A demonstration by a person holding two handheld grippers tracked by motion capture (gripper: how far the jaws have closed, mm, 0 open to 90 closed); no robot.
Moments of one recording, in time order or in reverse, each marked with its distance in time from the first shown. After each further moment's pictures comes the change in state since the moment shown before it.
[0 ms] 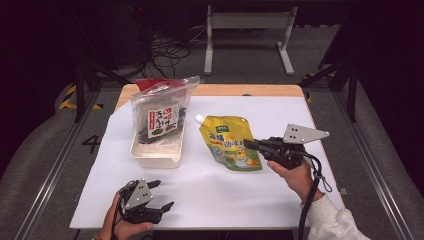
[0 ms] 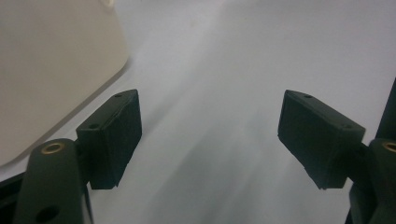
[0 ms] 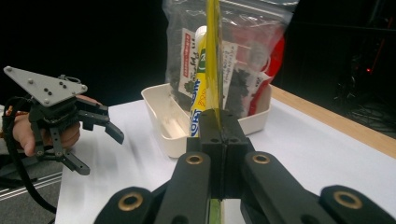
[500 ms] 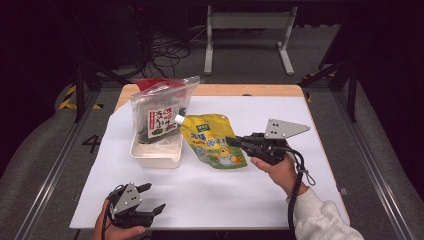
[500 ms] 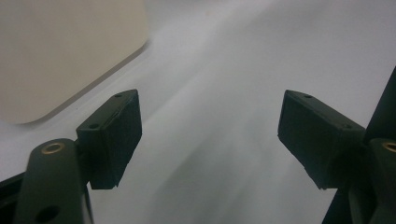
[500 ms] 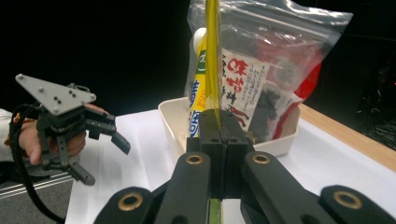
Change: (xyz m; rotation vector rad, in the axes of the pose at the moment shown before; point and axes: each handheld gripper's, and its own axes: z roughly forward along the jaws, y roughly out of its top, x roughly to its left) left arm 0.002 -0.012 -0.015 -0.020 0.023 -0.045; right arm 0.010 0.019 0.037 -0.016 0.069 -0.035
